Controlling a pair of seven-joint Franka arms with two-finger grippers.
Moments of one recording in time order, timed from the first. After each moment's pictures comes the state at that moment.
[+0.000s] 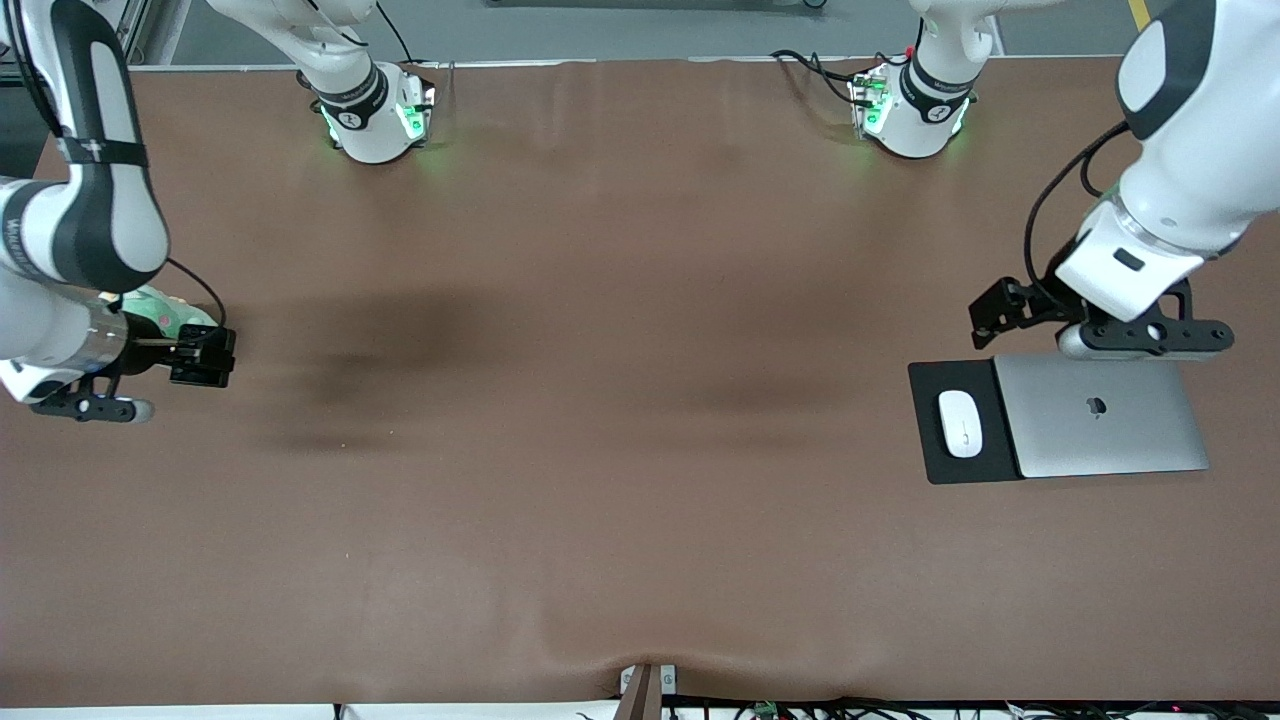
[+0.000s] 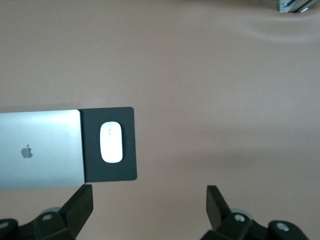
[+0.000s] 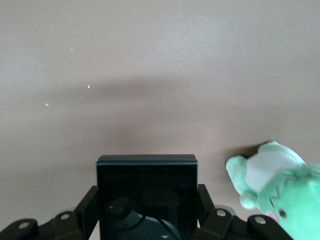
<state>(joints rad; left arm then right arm) 0.07 0.05 -0.31 -1.67 0.00 1.86 -0.22 -0.10 0.19 -0.07 -1.99 0.00 2.05 -0.08</state>
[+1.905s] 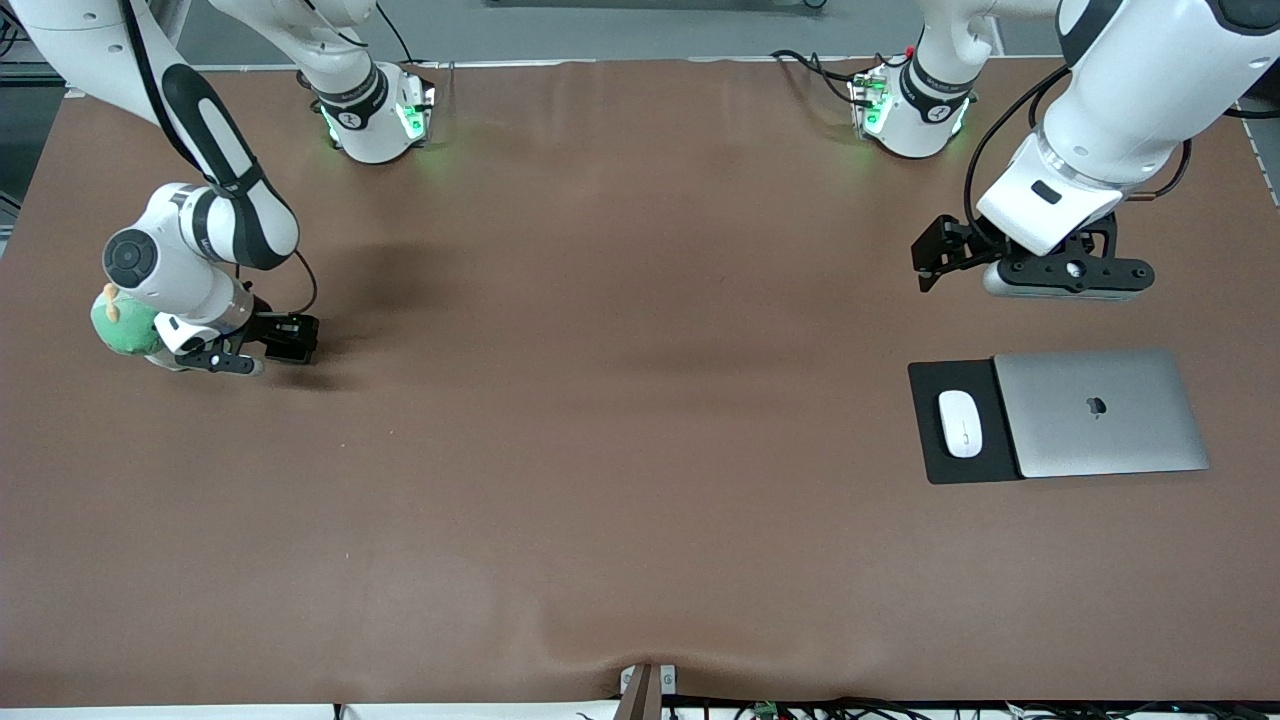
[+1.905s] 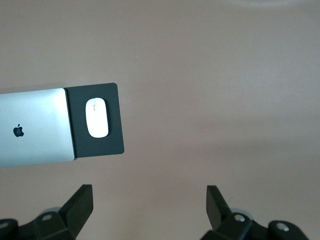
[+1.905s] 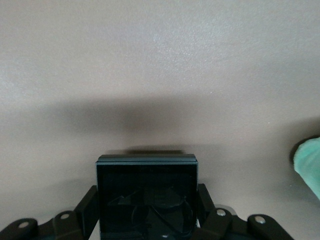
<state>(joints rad) -0.19 0.00 -0.14 -1.68 0.00 1.75 -0.26 -0.13 0.26 -0.05 -2.46 0.01 2.65 -0.05</state>
